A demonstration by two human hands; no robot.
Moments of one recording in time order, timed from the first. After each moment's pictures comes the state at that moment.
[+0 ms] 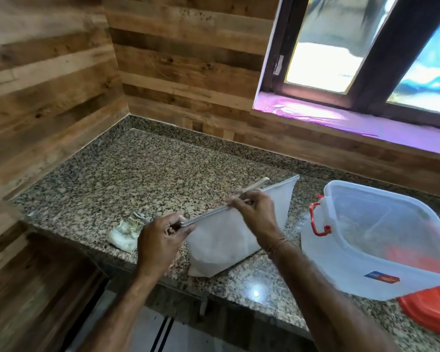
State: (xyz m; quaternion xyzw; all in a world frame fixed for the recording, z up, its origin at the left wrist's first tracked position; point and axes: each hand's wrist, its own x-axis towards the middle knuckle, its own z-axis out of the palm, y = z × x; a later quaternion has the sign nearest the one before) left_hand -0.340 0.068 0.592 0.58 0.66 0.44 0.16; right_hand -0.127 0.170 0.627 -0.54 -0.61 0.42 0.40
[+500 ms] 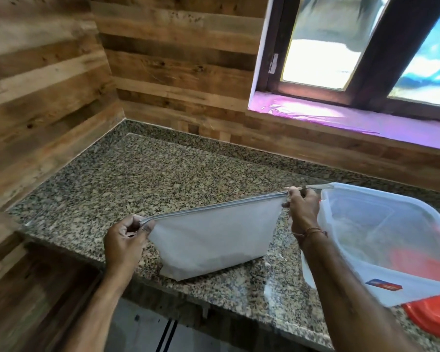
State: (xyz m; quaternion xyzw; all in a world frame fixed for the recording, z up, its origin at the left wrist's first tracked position) left_hand -0.381 0.084 0.571 0.42 0.66 0.57 0.24; right_hand -0.028 0.248 0.602 -0.67 -0.38 0.34 0.54
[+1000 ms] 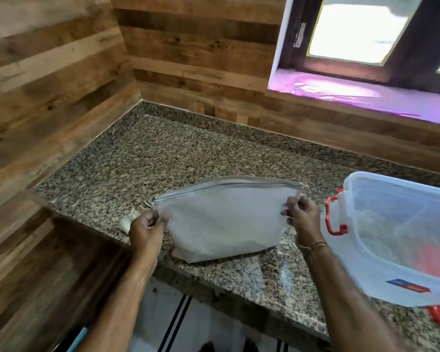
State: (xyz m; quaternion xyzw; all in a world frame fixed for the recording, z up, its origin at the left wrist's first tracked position) left_hand -0.361 0.089 0.535 0.29 0.68 0.60 0.31; right_hand -0.028 0.215 0.545 -0.57 -0.40 0.51 0.50
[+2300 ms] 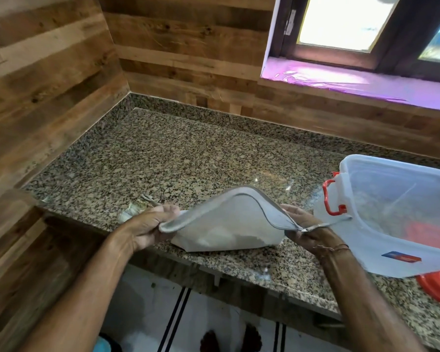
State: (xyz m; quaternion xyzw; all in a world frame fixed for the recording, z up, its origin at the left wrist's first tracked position) left_hand -0.399 0.100 0.575 0.17 0.56 0.39 0.71; right_hand 0.002 0.191 0.519 -0.50 -0.27 0.75 0.33
